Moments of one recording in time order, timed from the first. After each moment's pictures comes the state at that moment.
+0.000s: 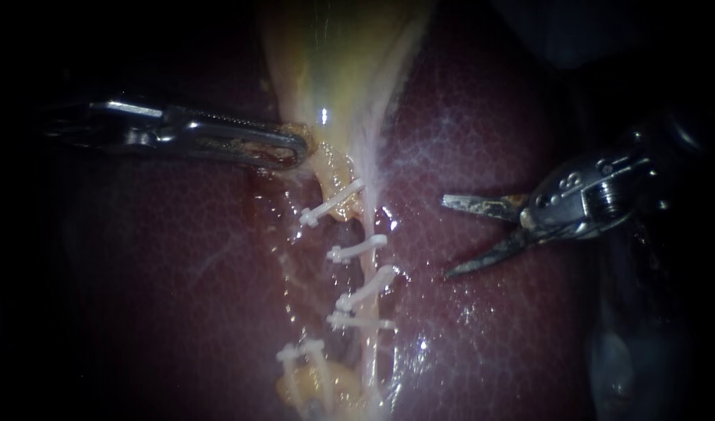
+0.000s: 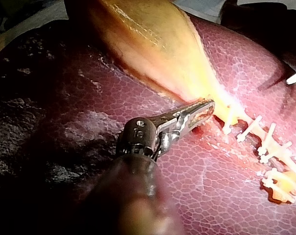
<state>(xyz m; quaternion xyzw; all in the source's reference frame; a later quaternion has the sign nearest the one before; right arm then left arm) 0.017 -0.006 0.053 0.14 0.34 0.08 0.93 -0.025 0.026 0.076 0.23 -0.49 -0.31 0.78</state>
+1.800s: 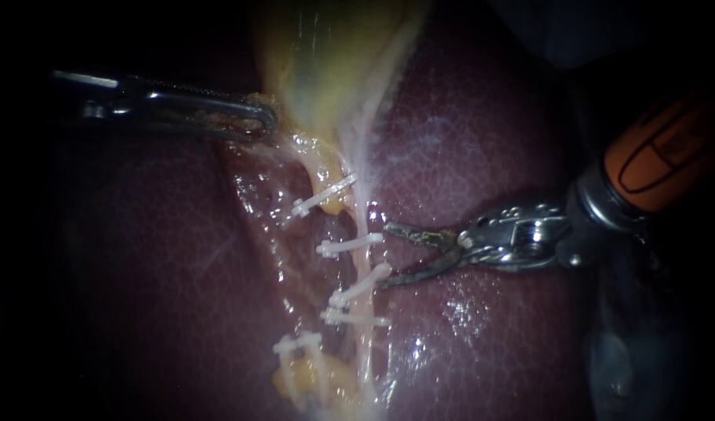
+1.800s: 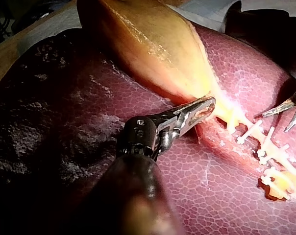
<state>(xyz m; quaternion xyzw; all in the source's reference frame) 0.020 -0.011 0.062 0.33 0.35 0.27 0.83 -0.022 0.028 0.070 0.20 -0.52 -0.32 0.77</state>
